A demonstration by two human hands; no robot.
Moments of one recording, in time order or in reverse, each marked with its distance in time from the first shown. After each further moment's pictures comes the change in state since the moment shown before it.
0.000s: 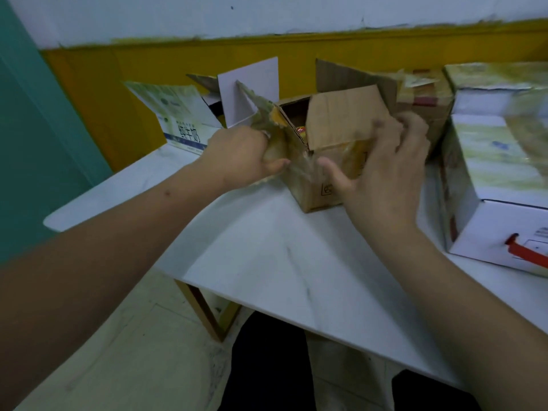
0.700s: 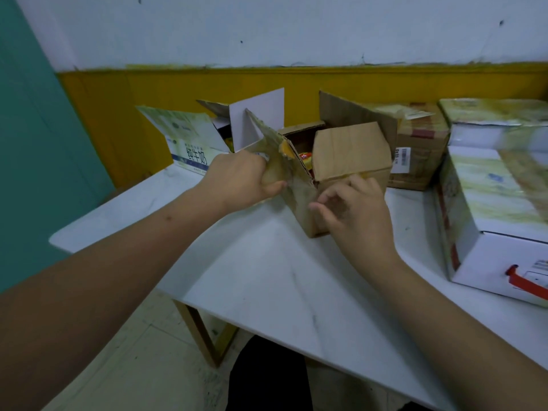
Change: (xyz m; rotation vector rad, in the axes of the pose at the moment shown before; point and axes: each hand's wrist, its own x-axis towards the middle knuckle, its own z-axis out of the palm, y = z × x) left_hand -0.007 -0.009 -0.008 -0.034 0.018 -0.045; right_hand -0.008 -0.005 0.020 0.335 -0.213 -0.132
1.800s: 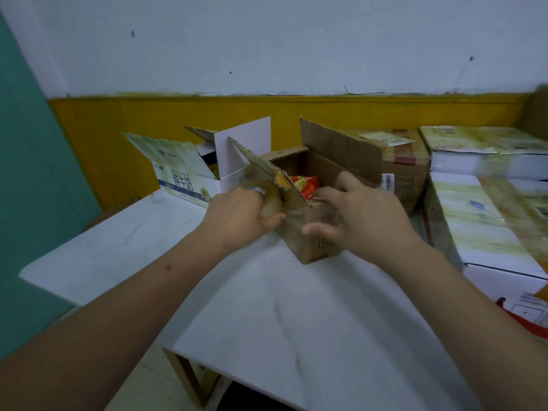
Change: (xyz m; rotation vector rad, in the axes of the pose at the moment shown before) left_hand 0.008 0.024 0.017 -0.070 -0.021 -0.084; right_hand 0.053 0.009 -0.046 -0.581 -0.414 -0.136
